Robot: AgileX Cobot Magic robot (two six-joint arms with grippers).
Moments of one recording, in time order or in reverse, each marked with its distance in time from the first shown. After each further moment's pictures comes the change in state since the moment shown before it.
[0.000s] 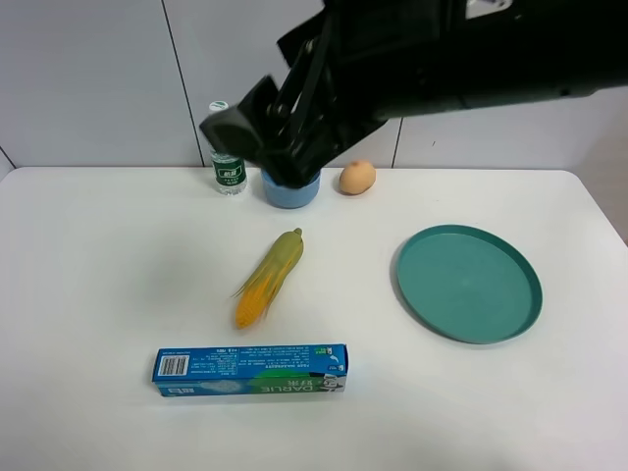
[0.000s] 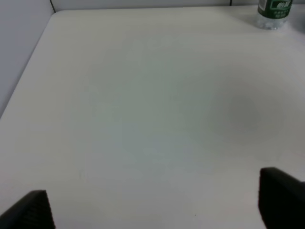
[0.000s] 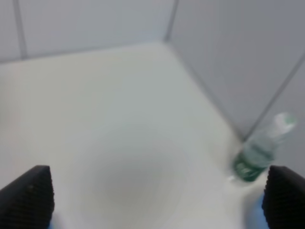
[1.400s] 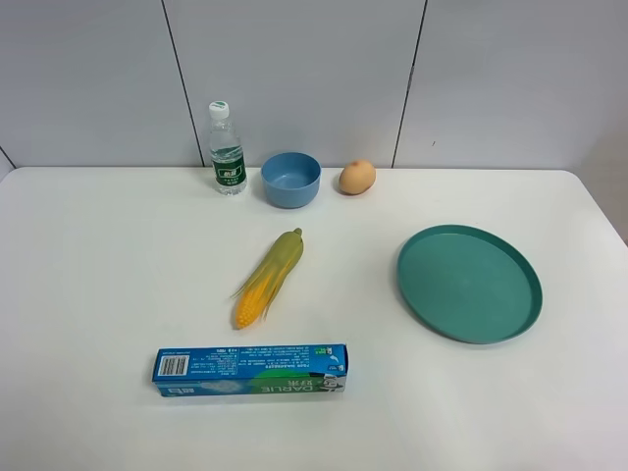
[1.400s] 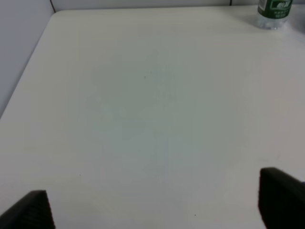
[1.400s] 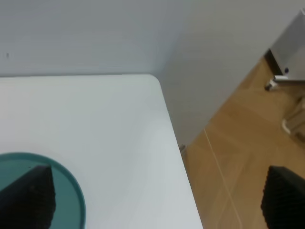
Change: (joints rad) left arm 0.000 0.000 0.000 0.000 0.000 0.000; right arm -0.722 -0.394 0.000 -0.751 0.686 0.760
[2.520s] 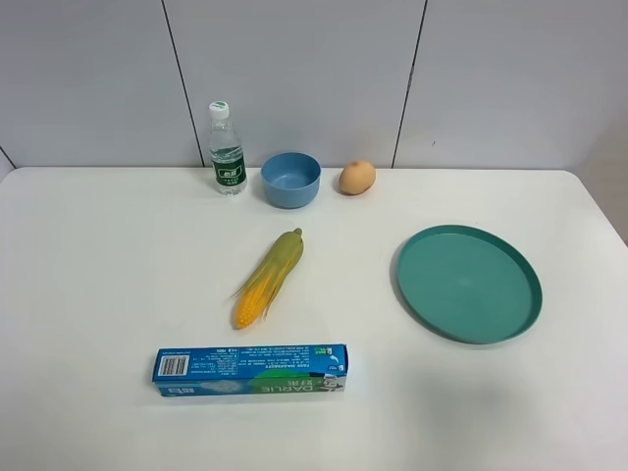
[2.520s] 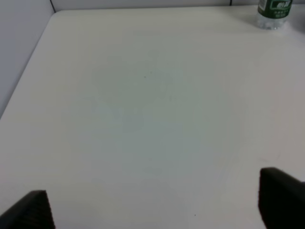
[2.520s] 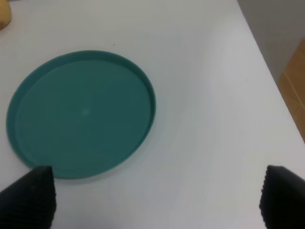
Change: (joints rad) left arm 0.000 0.000 0.000 0.000 0.000 0.000; right arm -0.168 -0.663 0.606 0.387 -0.021 -0.113
